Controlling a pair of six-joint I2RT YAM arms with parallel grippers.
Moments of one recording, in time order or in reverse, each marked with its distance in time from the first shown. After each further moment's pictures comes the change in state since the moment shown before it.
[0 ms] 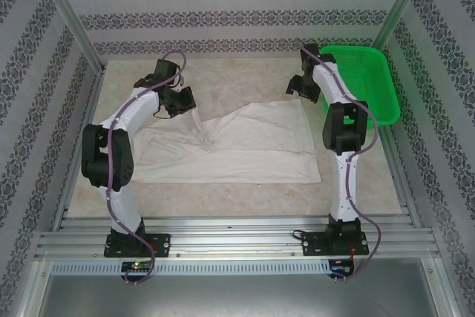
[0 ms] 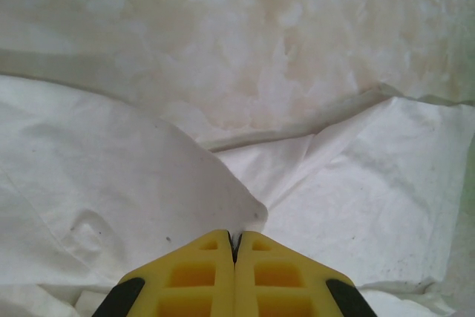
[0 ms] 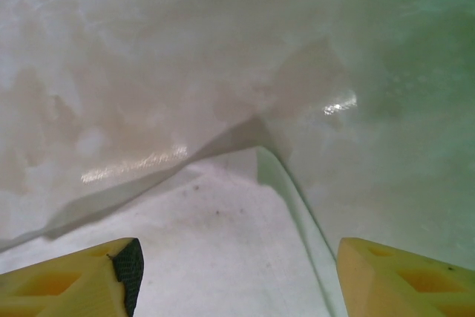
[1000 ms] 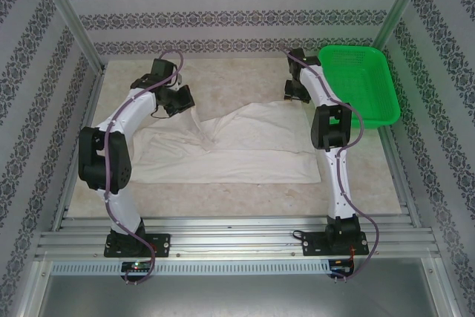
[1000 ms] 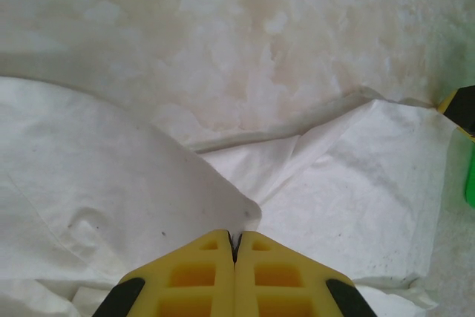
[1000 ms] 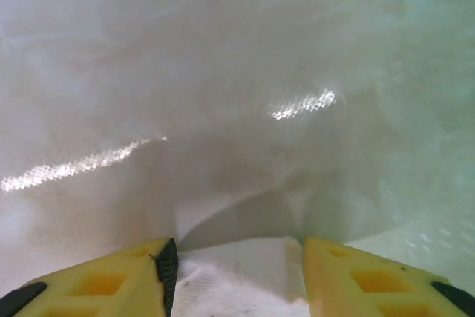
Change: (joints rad) left arm 0.014 -0.037 -0.023 0.019 0.019 -0.004; right arm 0.040 0.206 0.239 -0.088 0.153 -0.035
